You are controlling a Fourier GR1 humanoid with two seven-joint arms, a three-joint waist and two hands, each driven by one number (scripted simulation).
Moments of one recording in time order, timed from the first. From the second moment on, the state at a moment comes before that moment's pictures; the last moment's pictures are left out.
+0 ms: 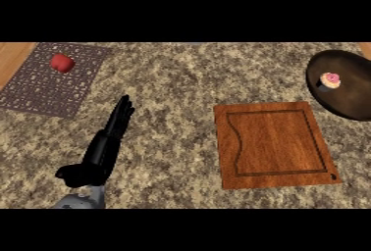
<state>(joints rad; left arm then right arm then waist) -0.06 0.11 -0.23 -1.58 0.07 0.10 -0.10 -0.65 -0.86 -0.50 -0.16 0.17 0.45 -0.74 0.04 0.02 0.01</state>
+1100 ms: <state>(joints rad) -0.06 0.10 -0.20 -1.55 0.07 0.08 -0.13 -0.54 -0.87 -0.45 -0.20 0.21 0.37 -0.82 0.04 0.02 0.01</state>
